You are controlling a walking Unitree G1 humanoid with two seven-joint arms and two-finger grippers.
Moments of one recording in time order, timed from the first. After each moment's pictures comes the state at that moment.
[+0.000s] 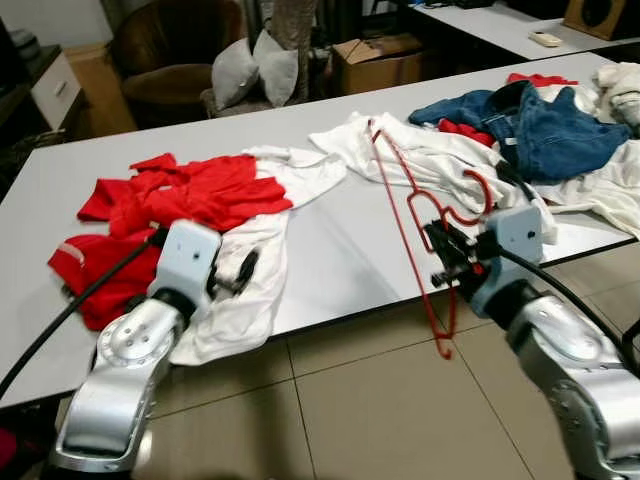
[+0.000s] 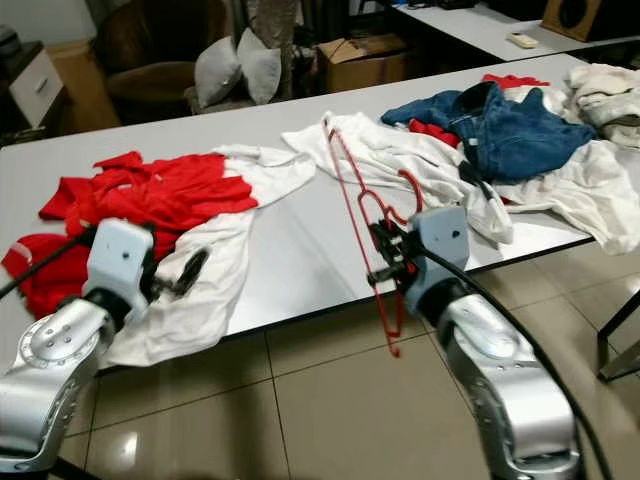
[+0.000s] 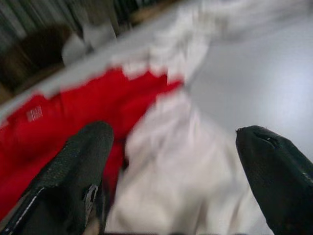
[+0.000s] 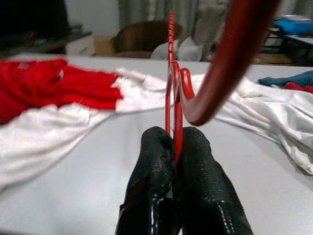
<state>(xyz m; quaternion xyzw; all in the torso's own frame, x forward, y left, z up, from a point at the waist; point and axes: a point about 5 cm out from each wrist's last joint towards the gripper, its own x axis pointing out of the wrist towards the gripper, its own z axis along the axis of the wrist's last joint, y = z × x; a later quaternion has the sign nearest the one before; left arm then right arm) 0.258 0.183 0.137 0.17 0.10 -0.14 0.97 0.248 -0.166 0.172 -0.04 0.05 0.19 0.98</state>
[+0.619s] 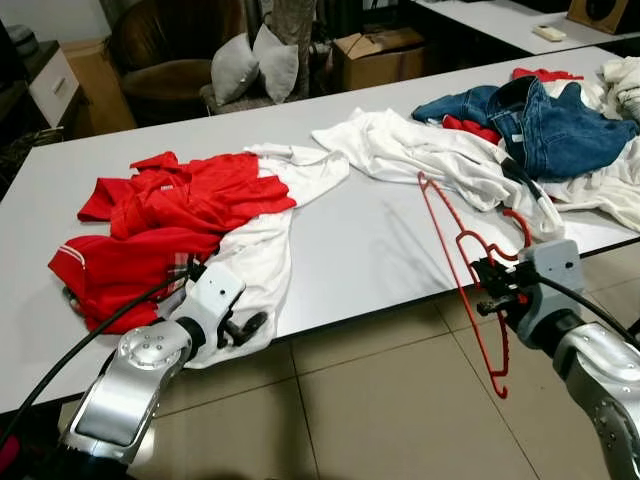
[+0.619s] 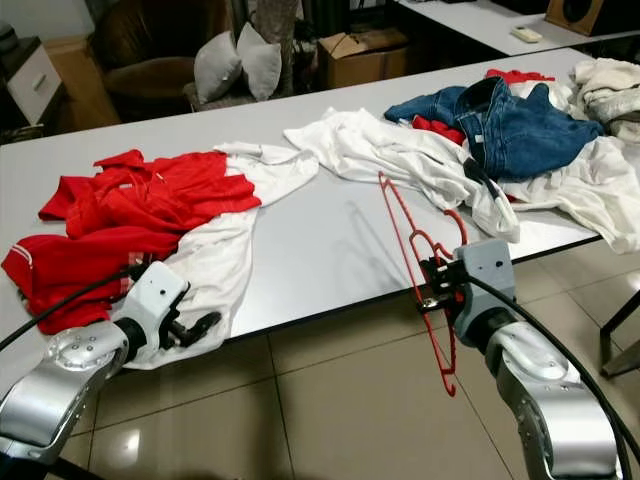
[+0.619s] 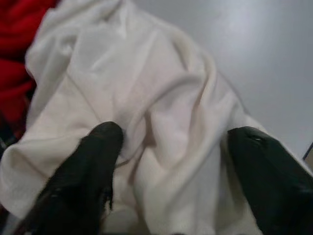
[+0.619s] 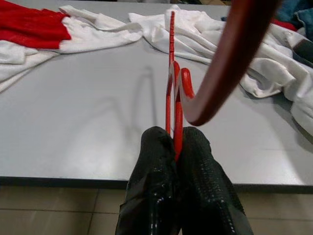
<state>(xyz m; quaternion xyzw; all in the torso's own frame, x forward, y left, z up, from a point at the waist) 0.257 0.181 0.088 0.18 0.25 -0.25 0.92 0.240 -0.212 0.141 -0.06 0.13 0.13 0.98</state>
